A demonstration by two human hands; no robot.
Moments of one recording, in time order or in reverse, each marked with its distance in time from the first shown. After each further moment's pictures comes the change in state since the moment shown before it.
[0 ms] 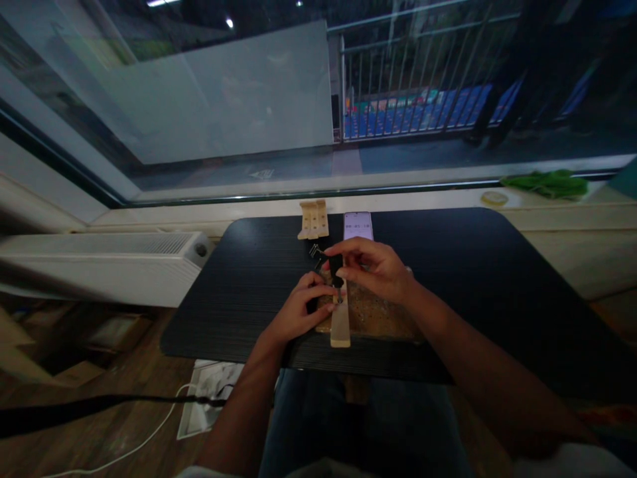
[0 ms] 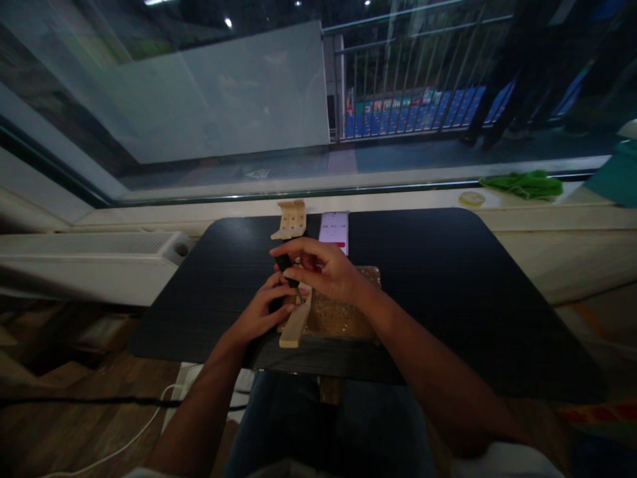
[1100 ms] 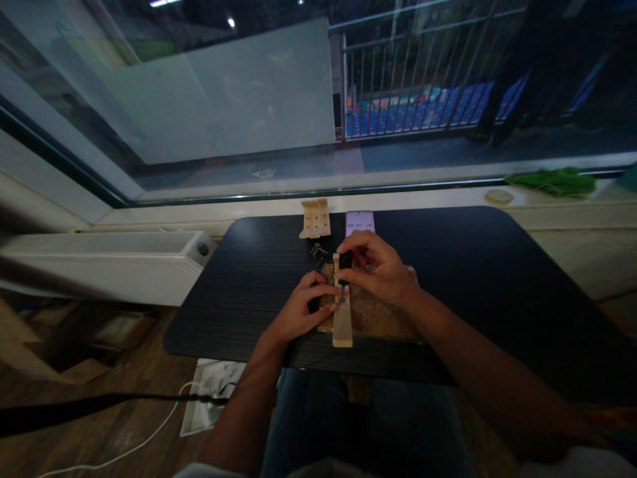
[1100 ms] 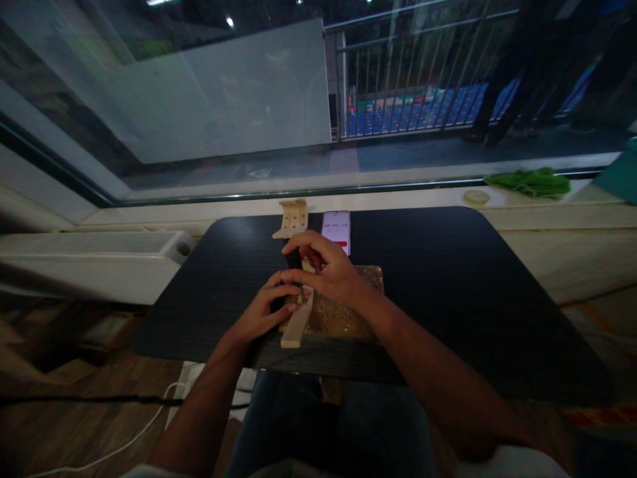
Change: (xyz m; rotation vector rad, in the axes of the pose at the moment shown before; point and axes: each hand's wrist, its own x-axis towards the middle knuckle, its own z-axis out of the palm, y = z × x) left_hand 0.000 0.000 0.000 0.008 0.009 -0.006; right_hand -0.001 0.008 0.007 -0.023 0.132 -0.059
